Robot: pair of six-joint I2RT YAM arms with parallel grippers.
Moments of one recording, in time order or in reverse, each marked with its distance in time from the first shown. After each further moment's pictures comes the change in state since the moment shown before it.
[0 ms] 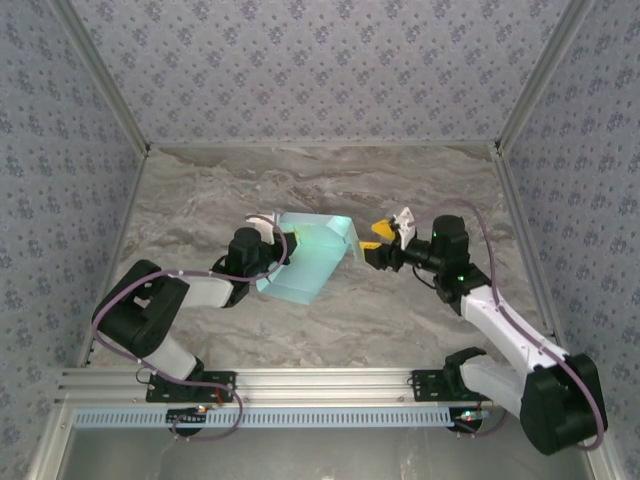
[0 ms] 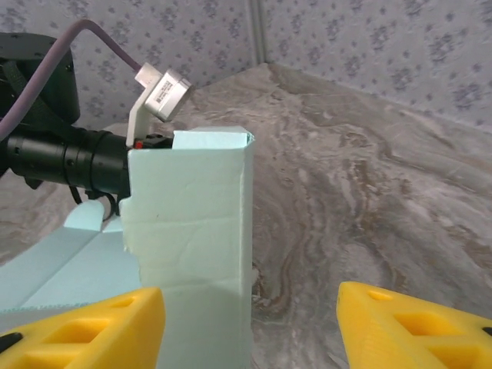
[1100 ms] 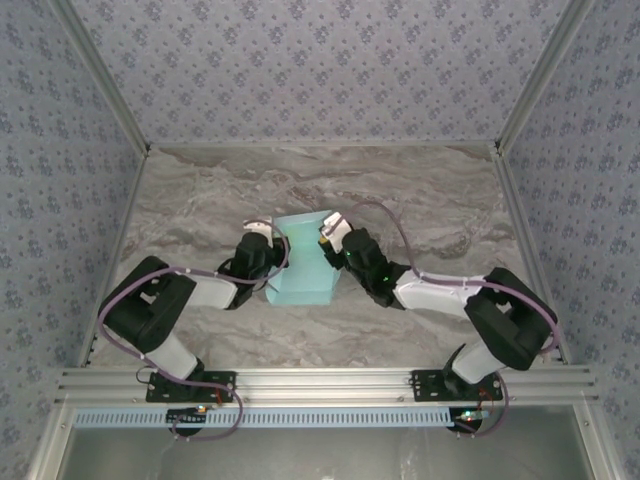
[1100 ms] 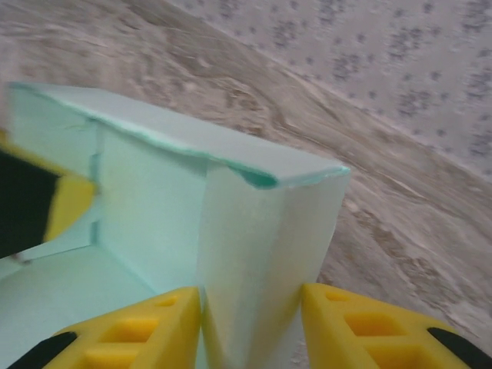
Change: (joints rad) left arm -0.050 0.034 -0.006 -0.070 -0.246 -0.023; right arm 0.515 0.481 0.147 0.255 1.045 -0.072
